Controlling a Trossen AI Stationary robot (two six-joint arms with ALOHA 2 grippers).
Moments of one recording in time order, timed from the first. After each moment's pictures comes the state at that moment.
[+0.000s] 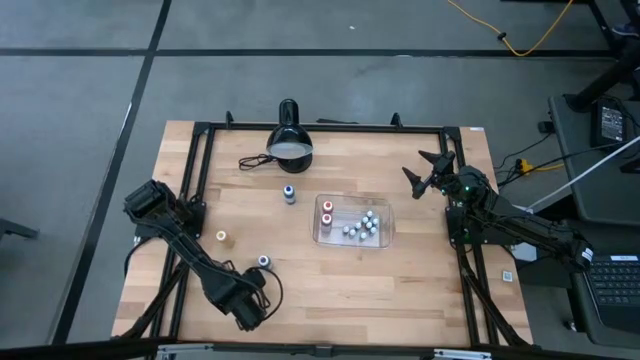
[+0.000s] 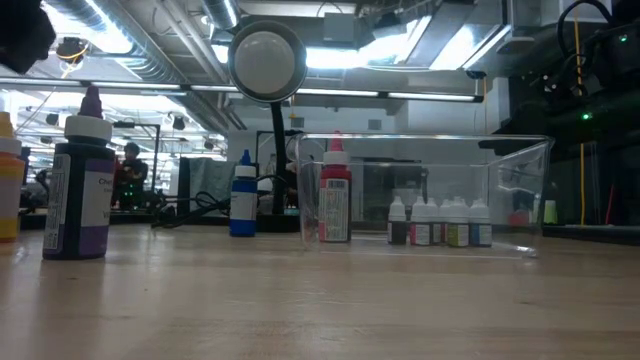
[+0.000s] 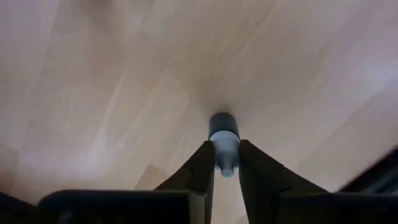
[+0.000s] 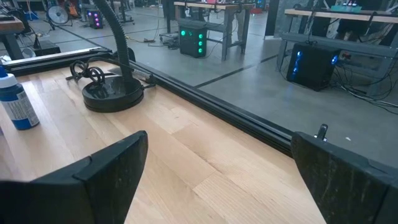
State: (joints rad) left arm -0.77 1.81 1.21 -0.97 0.06 -1.37; right arm -0.56 0.21 0.01 0.05 0.21 0.02
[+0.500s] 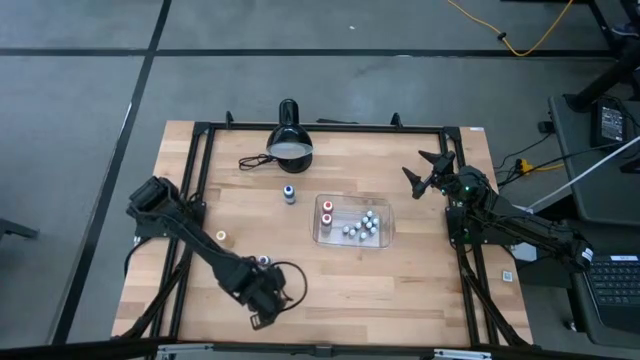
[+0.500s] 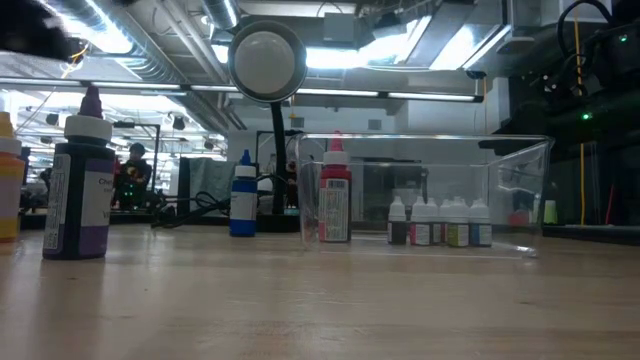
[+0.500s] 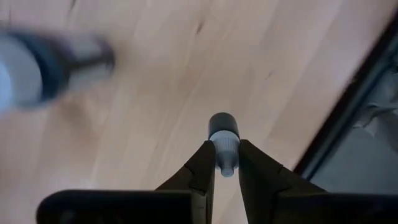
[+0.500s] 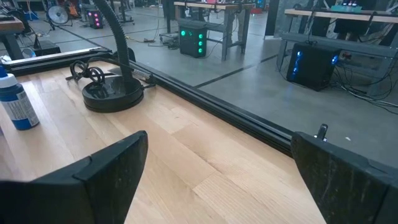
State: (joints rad) left arm -0.66 1.81 1.37 -0.97 0.04 -1.11; right arm -0.56 0.21 0.01 0.05 0.21 0.02
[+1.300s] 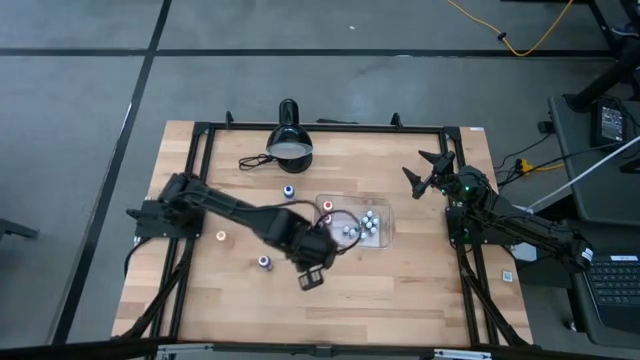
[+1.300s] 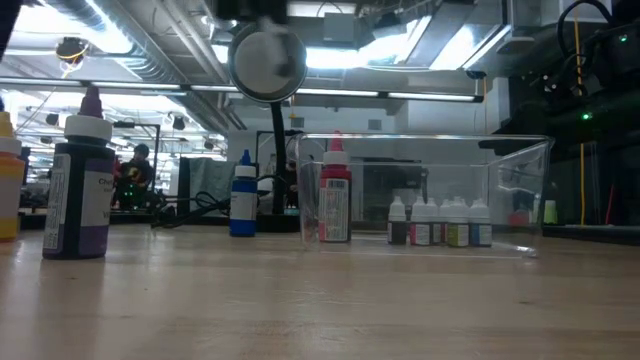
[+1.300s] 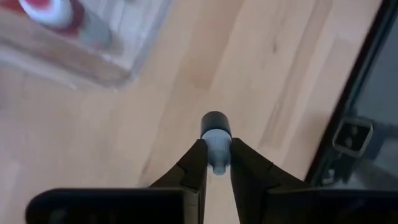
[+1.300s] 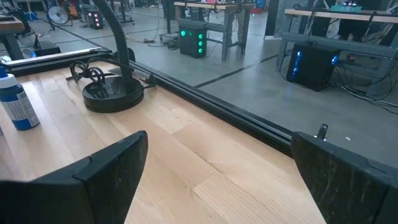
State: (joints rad) left arm -0.33 1.94 1.88 -1.20 -0.05 -0.73; right arm -0.56 0.21 0.01 0.05 0.21 0.02
